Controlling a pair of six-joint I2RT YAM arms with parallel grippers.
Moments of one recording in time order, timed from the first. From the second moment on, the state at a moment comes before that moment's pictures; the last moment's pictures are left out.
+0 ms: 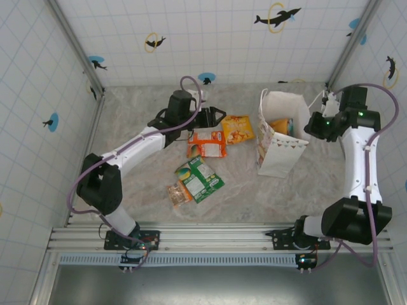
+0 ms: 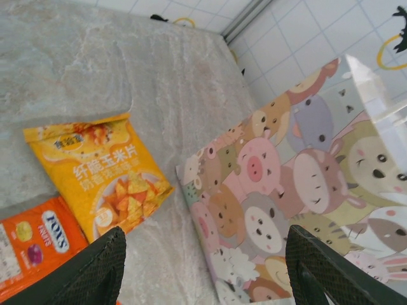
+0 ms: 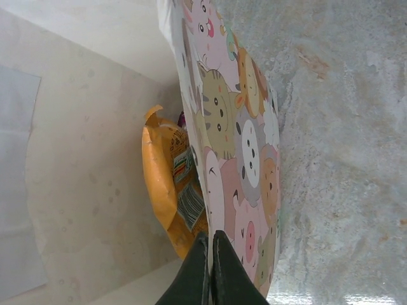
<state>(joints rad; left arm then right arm) -0.59 1.67 1.28 -0.09 0.41 -0.56 -0.21 1.34 1.42 -1.14 -0.42 0.11</state>
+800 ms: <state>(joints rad) -0.57 1.60 1.19 -0.16 0.40 -0.58 0.02 1.01 1.42 -1.00 -0.37 0.21</state>
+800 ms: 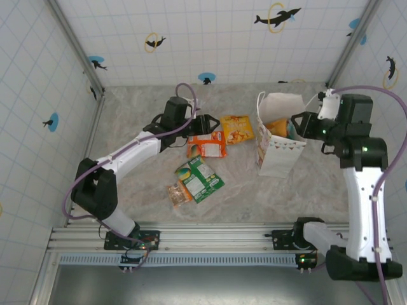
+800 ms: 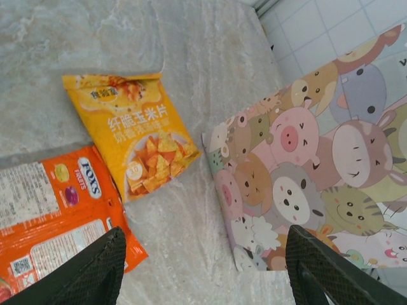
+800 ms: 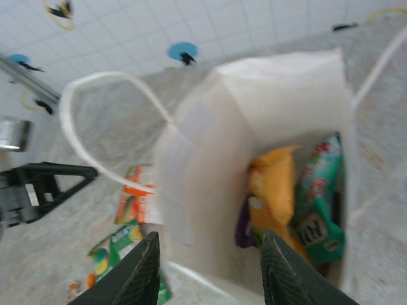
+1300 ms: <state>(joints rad) -0.48 1.55 1.05 -0.22 0.46 -0.64 0.46 1.06 1.39 -0.86 -0.26 0.31</state>
